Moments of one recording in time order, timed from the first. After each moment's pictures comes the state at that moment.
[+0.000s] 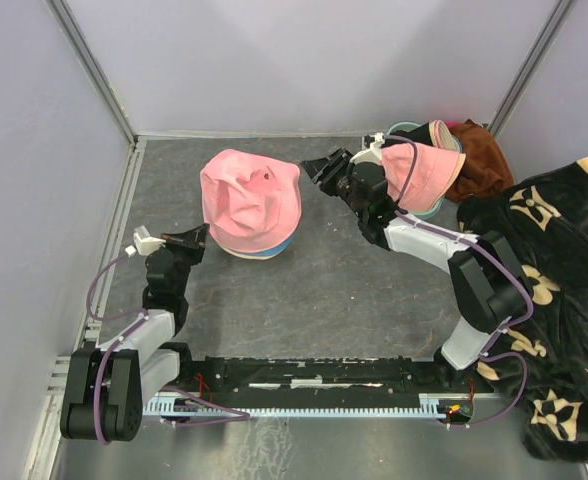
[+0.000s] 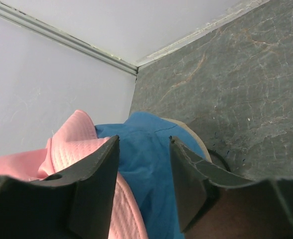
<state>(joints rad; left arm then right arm) -0.03 1.02 0.15 0.76 -0.02 -1.18 0.57 1.69 1.07 0.56 0.08 0.96</state>
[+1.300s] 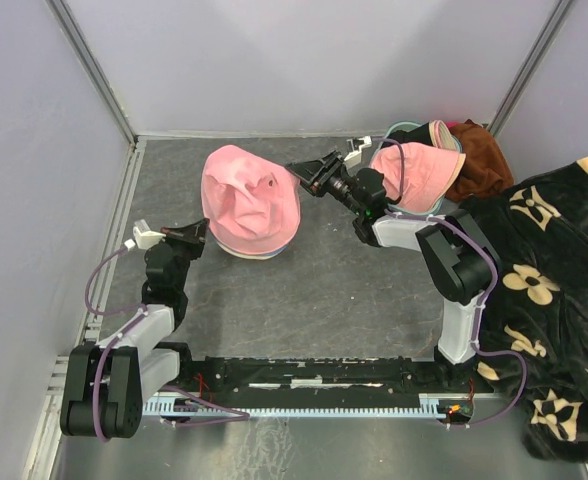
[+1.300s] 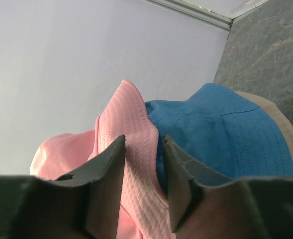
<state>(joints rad) -0.03 1.04 0.20 0.73 -0.01 -1.16 0.52 1.93 1.08 1.01 -0.31 1.29</state>
